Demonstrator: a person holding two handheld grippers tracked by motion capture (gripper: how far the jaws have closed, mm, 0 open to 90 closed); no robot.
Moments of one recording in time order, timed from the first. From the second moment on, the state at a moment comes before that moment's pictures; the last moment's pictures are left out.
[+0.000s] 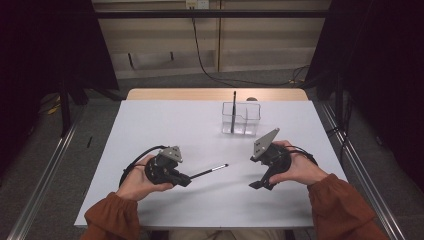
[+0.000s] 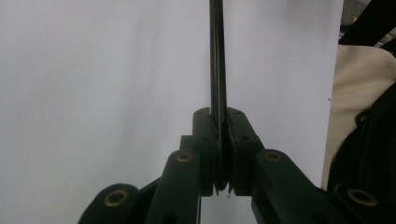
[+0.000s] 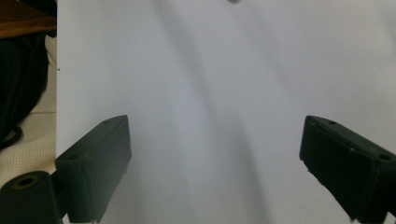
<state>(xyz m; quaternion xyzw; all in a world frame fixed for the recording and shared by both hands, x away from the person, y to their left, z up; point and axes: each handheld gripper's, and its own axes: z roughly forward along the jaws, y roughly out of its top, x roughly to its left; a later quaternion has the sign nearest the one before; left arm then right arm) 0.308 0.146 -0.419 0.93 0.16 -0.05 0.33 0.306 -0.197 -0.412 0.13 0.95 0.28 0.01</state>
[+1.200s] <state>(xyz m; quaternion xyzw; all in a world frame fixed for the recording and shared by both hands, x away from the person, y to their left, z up) 0.299 0.172 -0.427 0.88 0.20 -0.03 0.44 0.284 -0.210 -0.430 0.17 0.91 0.37 0.03</state>
